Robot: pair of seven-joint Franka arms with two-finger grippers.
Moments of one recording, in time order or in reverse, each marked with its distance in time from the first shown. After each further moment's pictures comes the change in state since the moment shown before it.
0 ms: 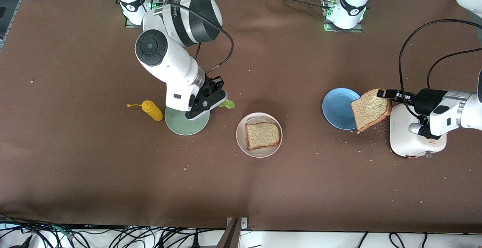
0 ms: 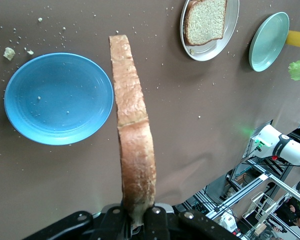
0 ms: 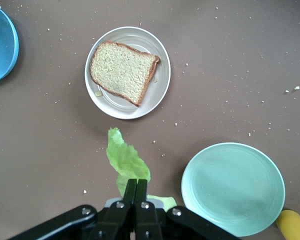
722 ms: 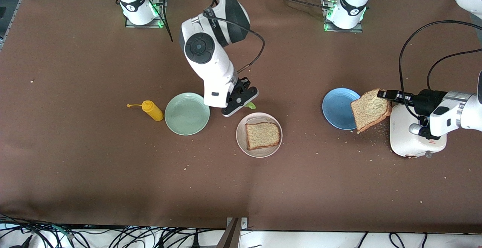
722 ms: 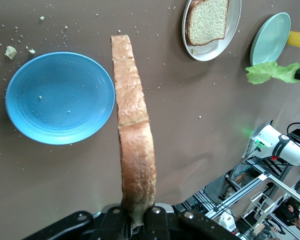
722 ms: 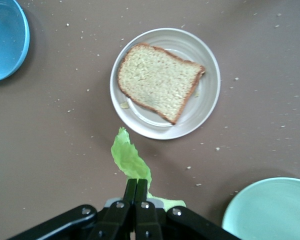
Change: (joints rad) left arm 0.004 0.005 0.000 0.000 0.000 -0.001 0.000; right arm -0.091 -0.153 0.549 -0.011 -0.377 0.371 0.185
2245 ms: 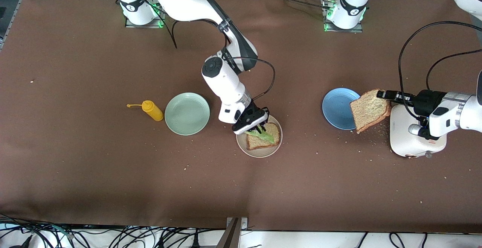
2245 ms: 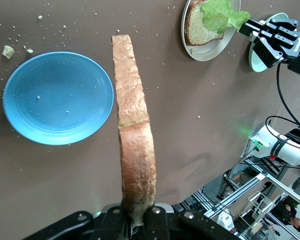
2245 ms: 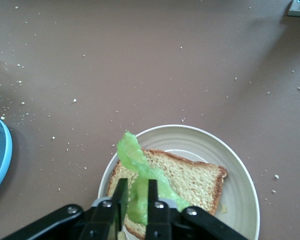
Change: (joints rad) left arm 0.001 0.004 0.000 -0.002 -0.007 -0.001 0.000; right arm -0.317 0.133 0.566 -0.021 -0.152 0.825 0.128
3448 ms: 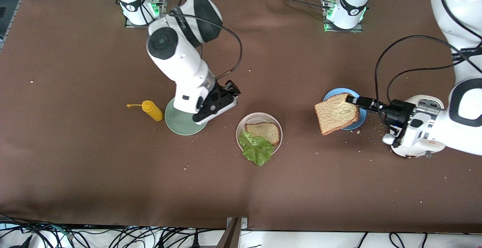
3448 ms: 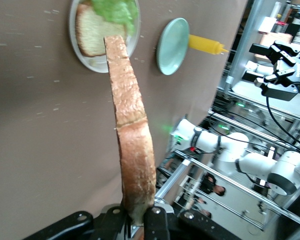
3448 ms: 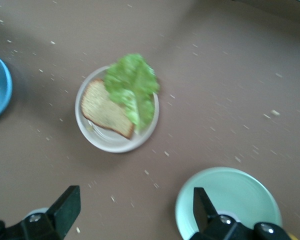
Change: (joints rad) left arm -0.074 0.139 -0.007 -0.017 -0.454 0.006 -0.017; right arm -0.088 -0.420 -0.143 -0.082 -0.239 -0.755 0.003
